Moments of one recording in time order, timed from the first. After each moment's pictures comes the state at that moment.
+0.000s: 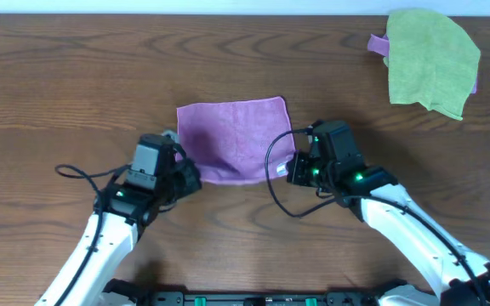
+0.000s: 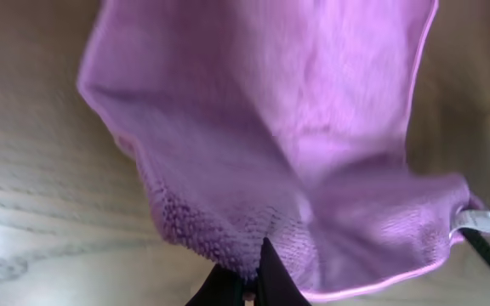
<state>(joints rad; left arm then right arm) -0.30 1.15 0.67 -0.48 0.25 -0.72 0.41 1.39 0.75 -0.33 -0.25 0.62</state>
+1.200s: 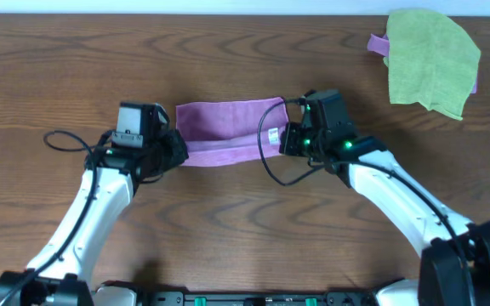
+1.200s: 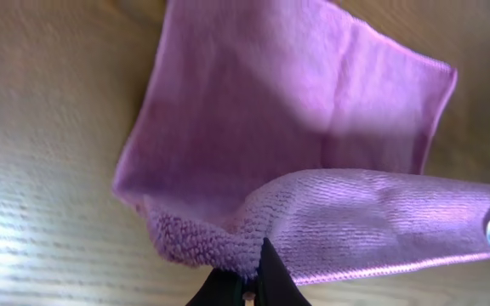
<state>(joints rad) -0.14 1.41 0.88 -0.52 0.31 -0.58 0.40 1.59 1.00 -0.33 -0.22 0.56</state>
